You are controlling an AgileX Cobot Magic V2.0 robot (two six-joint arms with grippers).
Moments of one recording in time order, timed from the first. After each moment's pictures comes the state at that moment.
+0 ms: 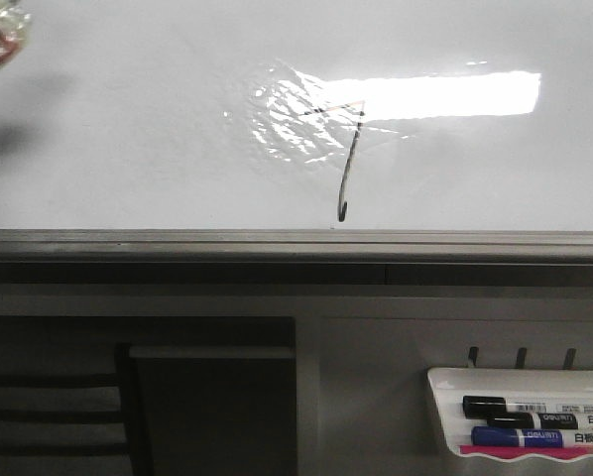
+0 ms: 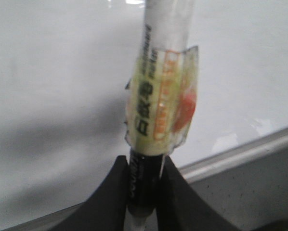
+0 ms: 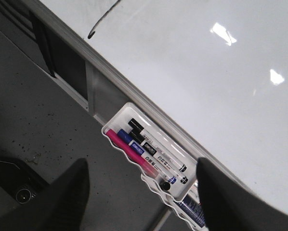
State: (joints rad) left arm -0.27 1.21 -0.93 0.03 0.62 0.09; right arm 0.26 0.82 -1.01 0.10 1.07 -0.45
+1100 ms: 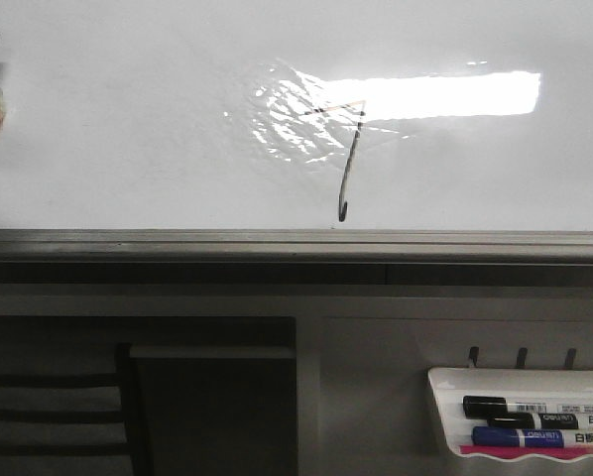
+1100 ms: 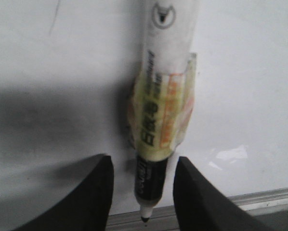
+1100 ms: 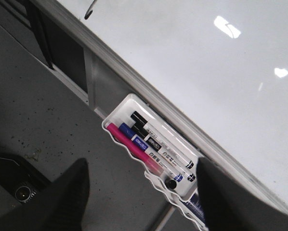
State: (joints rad) left arm -0.17 1.34 -0.86 -0.02 0.44 0.02; right arm 0.26 0.81 -0.89 0.10 0.95 -0.45
